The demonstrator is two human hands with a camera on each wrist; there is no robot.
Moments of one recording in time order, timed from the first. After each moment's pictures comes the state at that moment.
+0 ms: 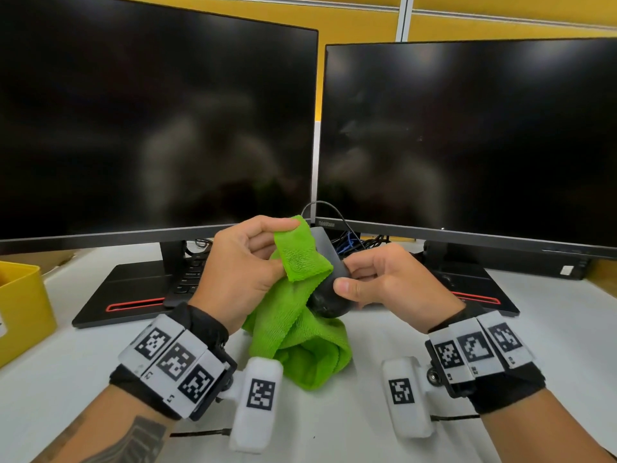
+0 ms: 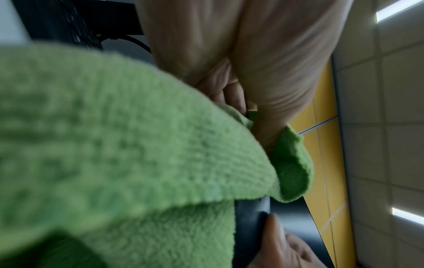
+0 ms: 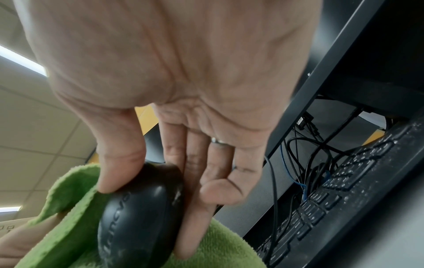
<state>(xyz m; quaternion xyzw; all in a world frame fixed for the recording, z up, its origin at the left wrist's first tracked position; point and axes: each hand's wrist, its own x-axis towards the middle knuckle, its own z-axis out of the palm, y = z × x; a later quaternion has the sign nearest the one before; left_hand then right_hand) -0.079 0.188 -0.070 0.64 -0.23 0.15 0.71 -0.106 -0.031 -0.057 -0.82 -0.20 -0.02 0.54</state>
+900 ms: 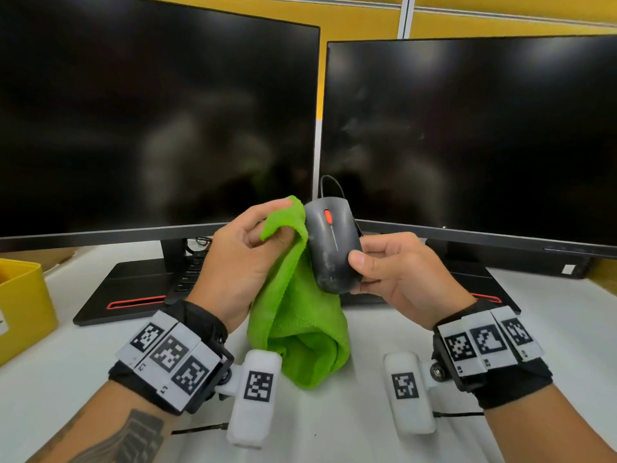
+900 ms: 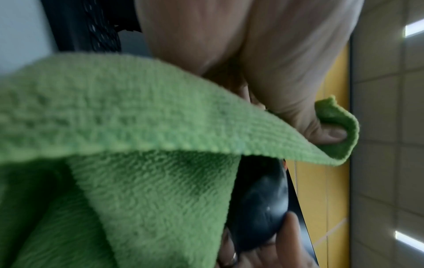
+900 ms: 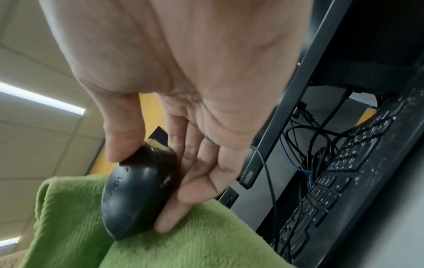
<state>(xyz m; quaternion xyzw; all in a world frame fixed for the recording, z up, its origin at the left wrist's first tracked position) -0.082 0.184 -0.064 0.58 -0.22 0.12 0.77 -0.102 -0.037 -0.056 -0.72 -0.18 -0.01 0.67</state>
